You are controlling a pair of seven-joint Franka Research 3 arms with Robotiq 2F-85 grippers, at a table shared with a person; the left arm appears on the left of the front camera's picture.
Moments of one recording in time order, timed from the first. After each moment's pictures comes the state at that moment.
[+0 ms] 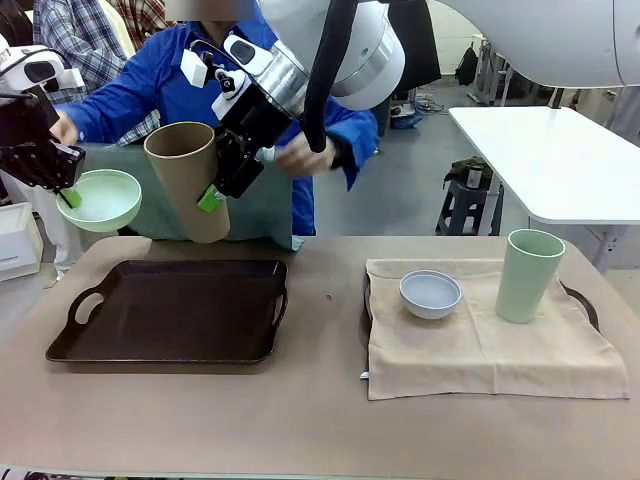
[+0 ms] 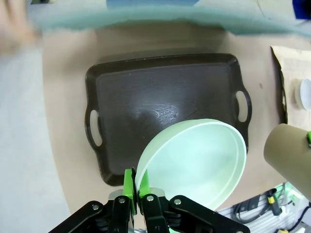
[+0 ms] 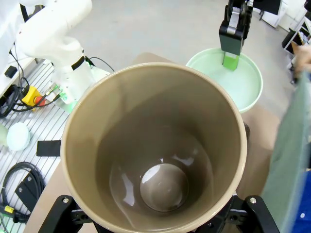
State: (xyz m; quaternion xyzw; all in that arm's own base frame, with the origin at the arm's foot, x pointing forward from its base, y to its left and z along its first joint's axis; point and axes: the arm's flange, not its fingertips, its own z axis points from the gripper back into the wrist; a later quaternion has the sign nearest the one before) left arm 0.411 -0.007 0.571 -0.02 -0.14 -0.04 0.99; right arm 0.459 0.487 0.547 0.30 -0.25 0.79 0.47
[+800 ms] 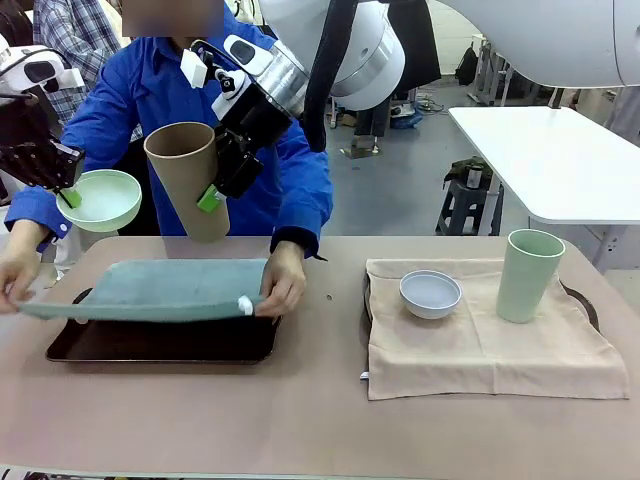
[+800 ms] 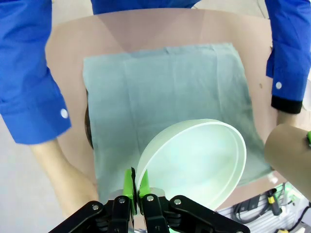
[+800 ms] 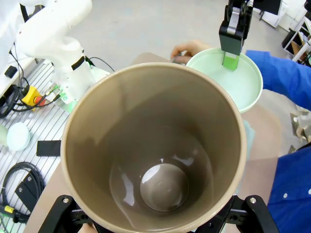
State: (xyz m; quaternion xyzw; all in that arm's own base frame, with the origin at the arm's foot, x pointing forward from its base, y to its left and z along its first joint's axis) left arm 0.411 -0.007 0.571 -0.02 -0.14 -0.04 0.99; right arm 0.459 0.487 0.547 0.30 -0.25 0.79 0.47
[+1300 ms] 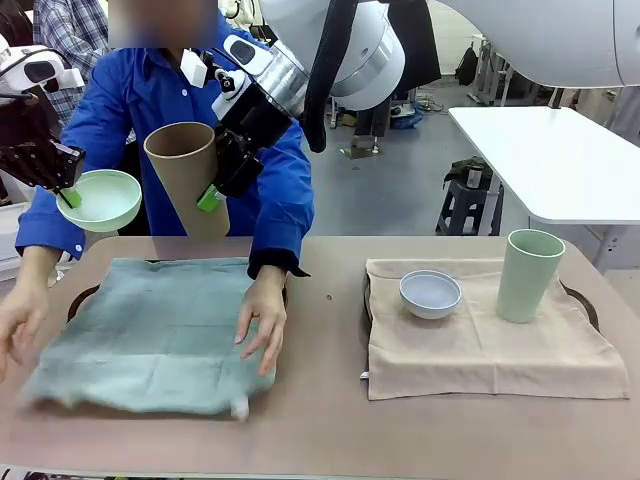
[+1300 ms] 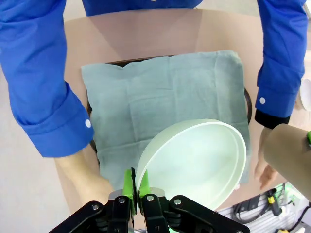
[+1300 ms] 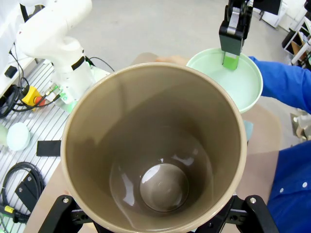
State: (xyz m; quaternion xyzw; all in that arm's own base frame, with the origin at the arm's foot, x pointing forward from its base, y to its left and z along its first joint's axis) left arm 0.411 -0.007 0.571 -0.02 -0.14 -0.04 0.99; right arm 0.459 0.487 0.547 0.30 -0.25 0.79 0.47
